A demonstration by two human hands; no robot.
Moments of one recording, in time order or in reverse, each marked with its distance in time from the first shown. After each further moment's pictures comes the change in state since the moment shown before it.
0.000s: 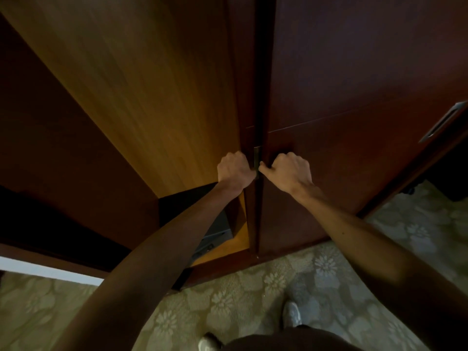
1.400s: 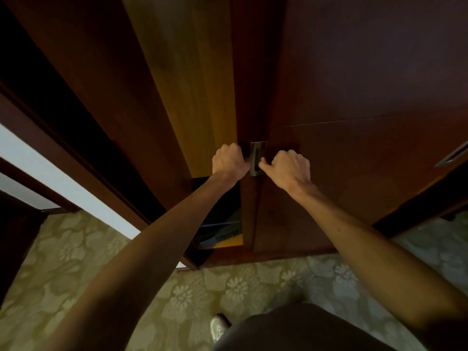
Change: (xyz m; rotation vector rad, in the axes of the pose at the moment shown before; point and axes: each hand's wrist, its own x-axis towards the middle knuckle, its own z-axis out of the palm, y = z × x) left_hand -0.056 -0.168 -0.062 -0.064 0.086 -0.151; right_hand -0.027 -0.166 0.049 -0.022 -0.001 -0.089
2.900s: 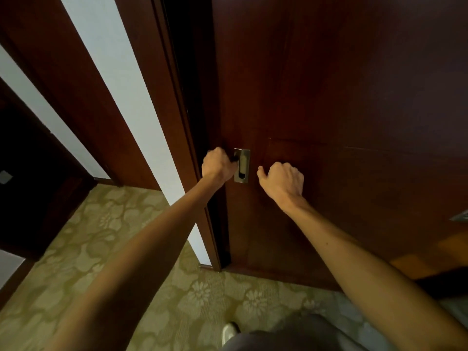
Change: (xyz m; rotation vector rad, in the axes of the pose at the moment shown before) left_hand -0.028 -0.202 -0.080 -0.265 0.166 -0.380; right_hand -0.019 -0.204 0.046 0.003 -0.037 -0.080
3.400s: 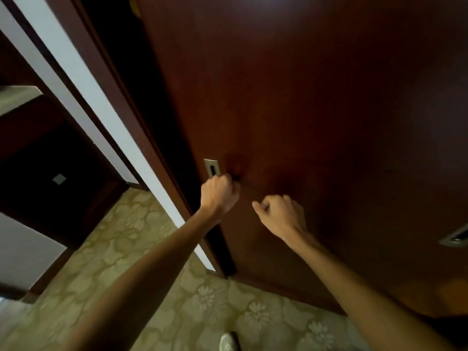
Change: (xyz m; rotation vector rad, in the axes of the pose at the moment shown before) left_hand -0.088 0.081 0.053 0.478 0.190 0.152; right_hand -0.027 0.126 -0.022 0.174 -0.197 -0.250
